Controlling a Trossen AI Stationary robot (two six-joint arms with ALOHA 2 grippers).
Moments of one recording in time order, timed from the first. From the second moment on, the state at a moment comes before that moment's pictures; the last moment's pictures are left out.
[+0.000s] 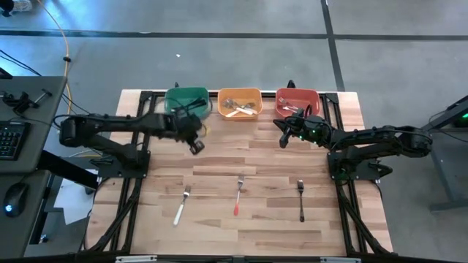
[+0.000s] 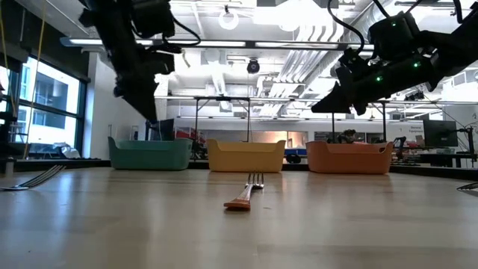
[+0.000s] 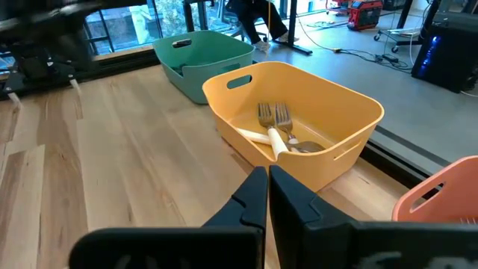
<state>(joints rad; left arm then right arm) 0.22 1.28 0.83 -0.67 -0.22 -0.38 -0.37 1.13 0.26 0.62 0.15 0.08</state>
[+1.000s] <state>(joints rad) -0.54 1.61 0.83 -0.66 0.05 -1.59 -0.37 1.13 0.26 0.62 0.15 0.08</state>
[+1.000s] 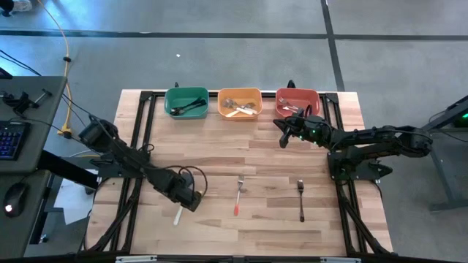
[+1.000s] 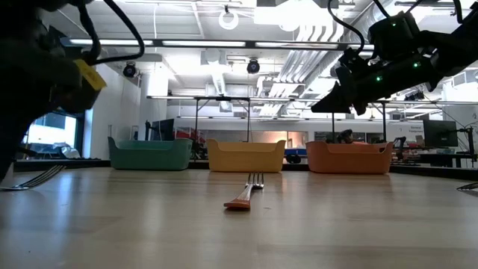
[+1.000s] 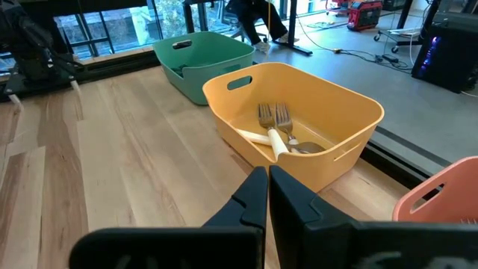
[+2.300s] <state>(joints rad) 0.29 1.55 1.05 -0.62 -0.19 -0.26 -0.37 1.13 0.26 0.62 0.15 0.08</state>
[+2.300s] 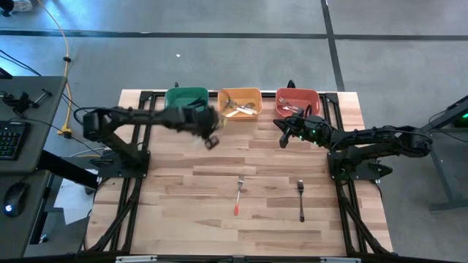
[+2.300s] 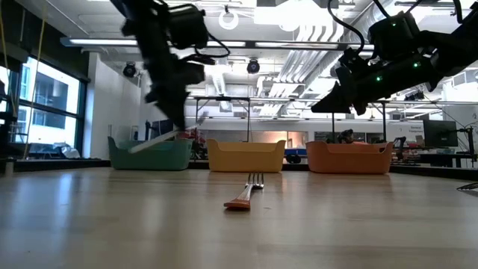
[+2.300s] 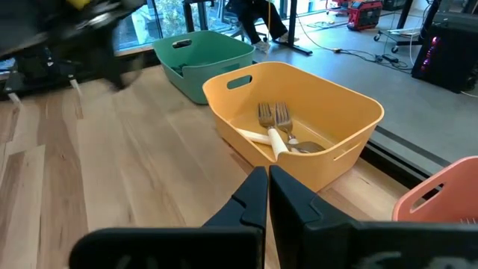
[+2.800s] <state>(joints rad) 0.49 1.85 1.52 -0.45 -0.11 0.16 -0.37 1.13 0.26 0.62 0.15 0.08</state>
